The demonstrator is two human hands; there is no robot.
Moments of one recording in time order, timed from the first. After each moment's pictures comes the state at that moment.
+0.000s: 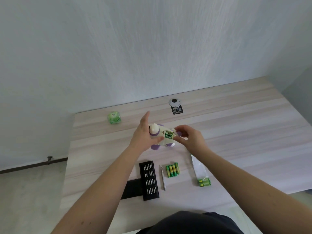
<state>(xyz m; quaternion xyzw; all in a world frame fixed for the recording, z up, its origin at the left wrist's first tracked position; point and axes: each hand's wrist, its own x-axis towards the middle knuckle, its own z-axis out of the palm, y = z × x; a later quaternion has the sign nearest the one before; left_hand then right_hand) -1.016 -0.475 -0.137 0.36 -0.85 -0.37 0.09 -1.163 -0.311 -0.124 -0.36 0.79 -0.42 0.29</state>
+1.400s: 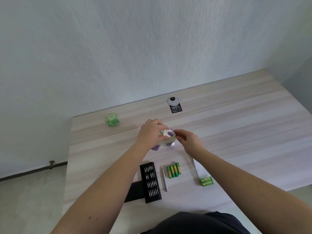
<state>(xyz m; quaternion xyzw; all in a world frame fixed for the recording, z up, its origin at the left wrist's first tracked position) -1.050 -0.470 -0.116 0.24 -0.95 -0.21 -0.02 -1.168 -0.318 -0.165 -0.31 0.78 -0.41 0.35</state>
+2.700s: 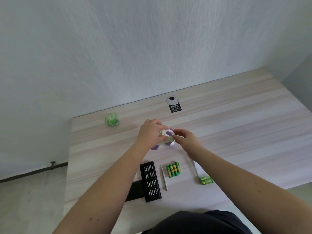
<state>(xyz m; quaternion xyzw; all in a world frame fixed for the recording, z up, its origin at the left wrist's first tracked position) -1.050 -0.464 -0.113 0.26 -0.94 -0.22 -0.02 -1.161 -0.324 -0.172 -0.16 0.71 -0.53 0.43</state>
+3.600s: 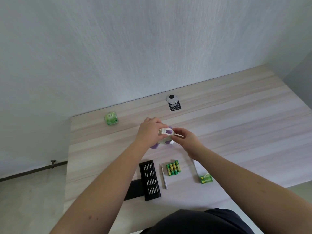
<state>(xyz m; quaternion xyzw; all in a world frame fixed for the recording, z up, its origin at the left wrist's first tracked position) -1.054 -0.466 -0.115 0.26 -0.95 -0.19 -0.05 -1.160 -0.318 -0.163 -0.16 0.67 -0.55 0.47</state>
